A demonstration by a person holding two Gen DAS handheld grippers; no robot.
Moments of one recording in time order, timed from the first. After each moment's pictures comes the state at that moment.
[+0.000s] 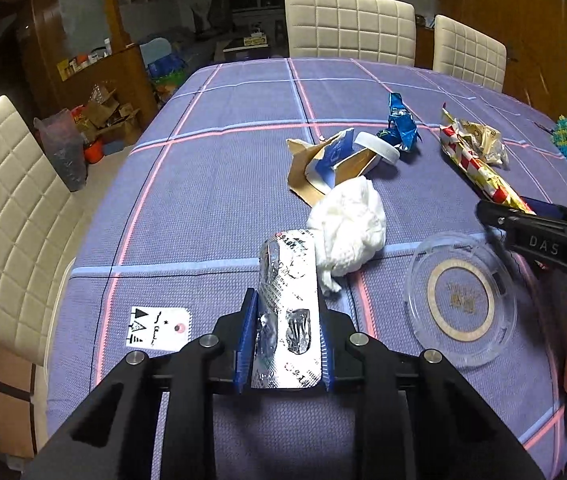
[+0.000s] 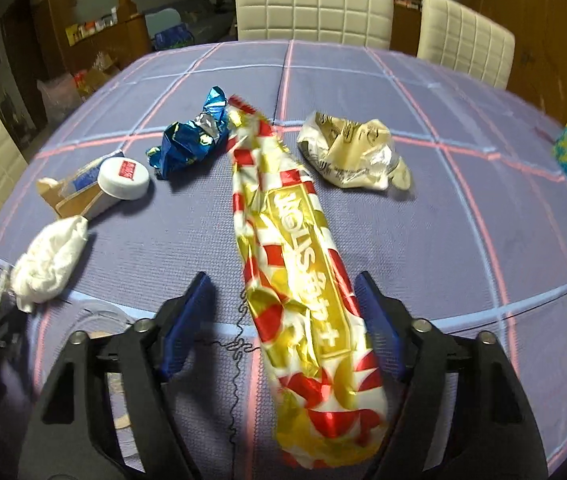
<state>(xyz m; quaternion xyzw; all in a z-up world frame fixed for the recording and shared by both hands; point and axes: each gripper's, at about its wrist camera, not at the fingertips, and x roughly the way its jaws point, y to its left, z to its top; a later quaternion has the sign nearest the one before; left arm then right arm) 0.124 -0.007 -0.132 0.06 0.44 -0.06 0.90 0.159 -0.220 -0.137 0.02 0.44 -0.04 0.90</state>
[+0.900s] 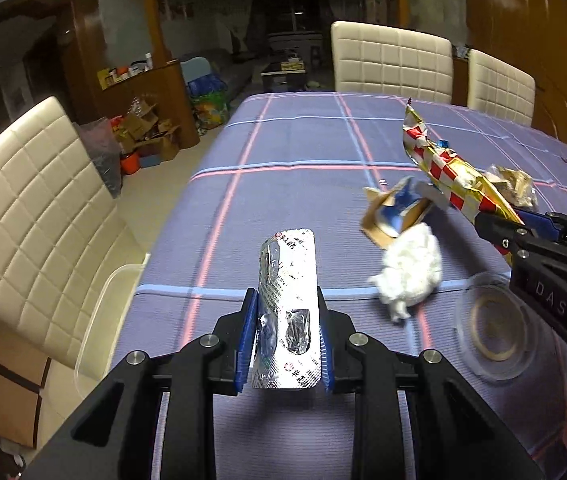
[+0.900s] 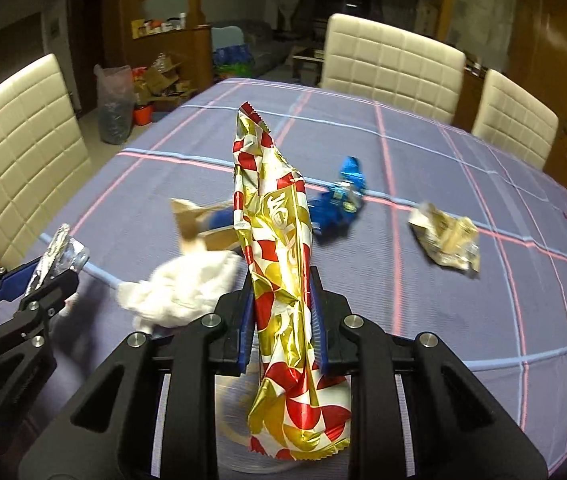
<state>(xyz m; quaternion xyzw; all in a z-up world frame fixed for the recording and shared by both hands) 0.116 0.033 -0.109 0.05 0.39 0.00 0.92 0.149 -0.117 -0.095 -0.06 0.39 0.05 0.92</state>
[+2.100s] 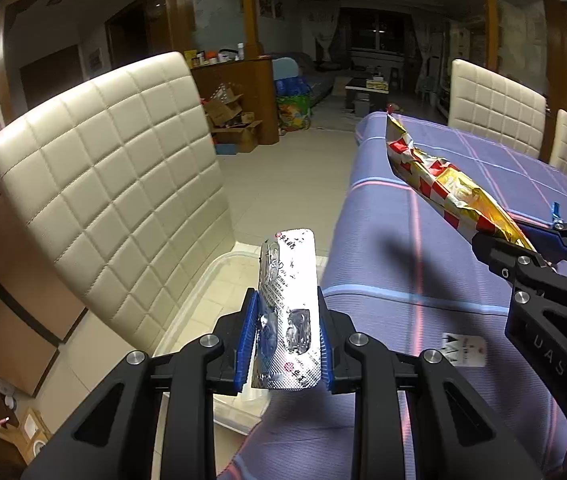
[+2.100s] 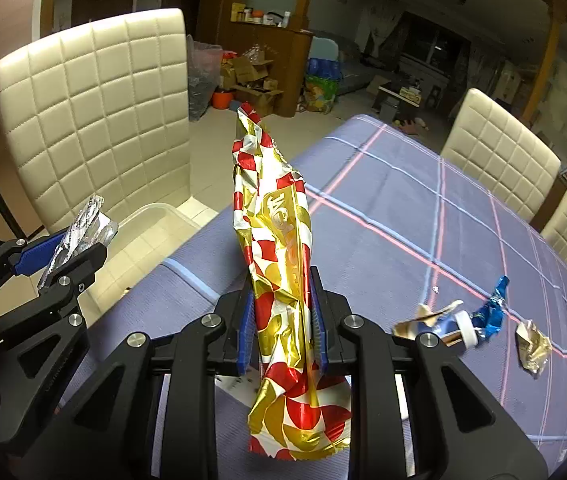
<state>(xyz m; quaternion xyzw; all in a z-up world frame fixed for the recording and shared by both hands) 0.100 0.175 -0.103 -0.01 0.36 0.13 0.92 0.149 0.064 -0.079 -0.17 0.36 0.17 0.90</state>
